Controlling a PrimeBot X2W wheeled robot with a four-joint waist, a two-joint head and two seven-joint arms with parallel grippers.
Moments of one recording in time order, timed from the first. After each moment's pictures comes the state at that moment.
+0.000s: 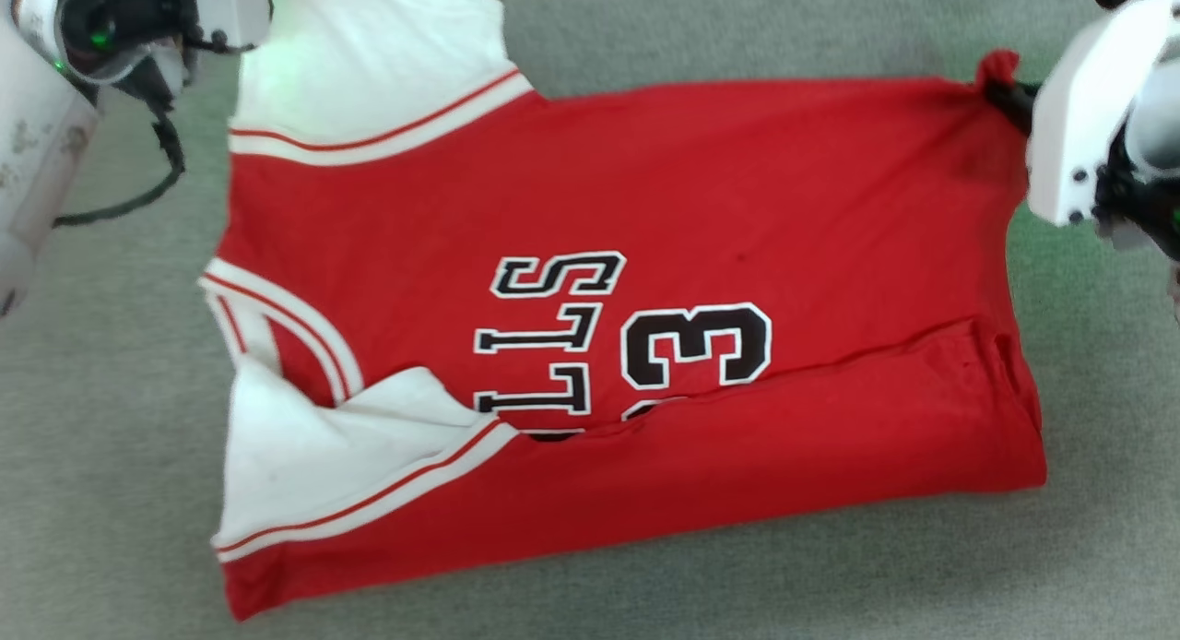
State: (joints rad) left arm -1.56 0.56 -1.11 0.85 -1.34 -0.13 0.59; right arm -0.96 -0.37 0.25 0.40 0.50 0.13 0.82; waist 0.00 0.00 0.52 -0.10
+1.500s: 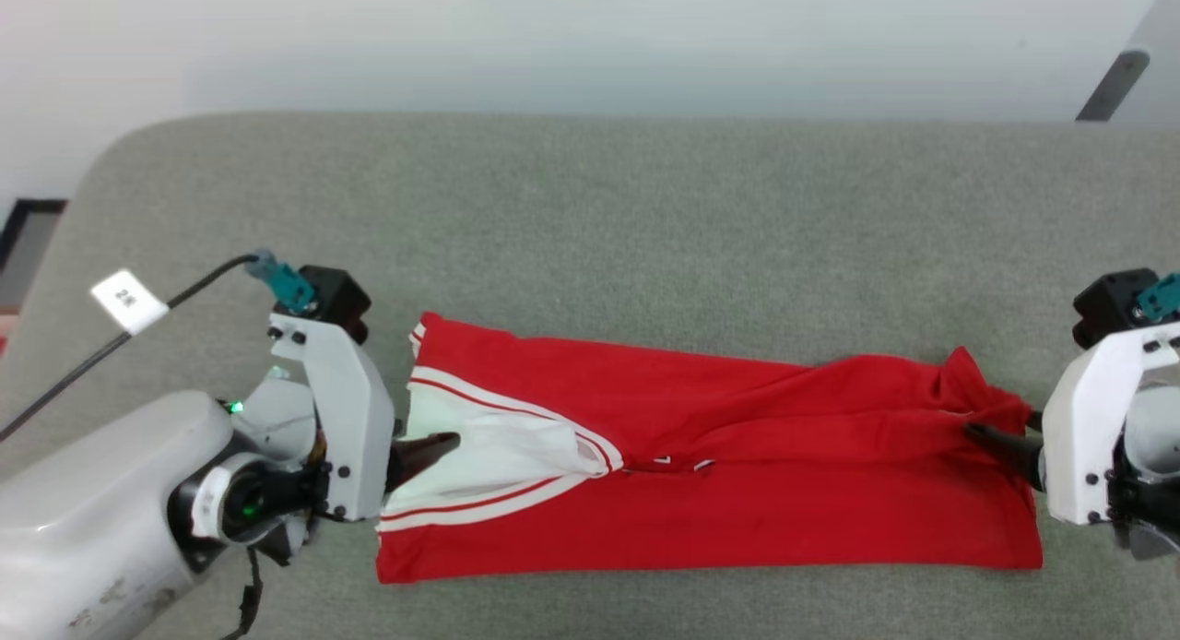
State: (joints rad) left arm -0.93 0.87 -1.22 0.08 -1.50 0.18 0.54; right arm -0.37 -0.39 0.07 0.06 0.59 0.13 1.05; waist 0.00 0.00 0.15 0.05
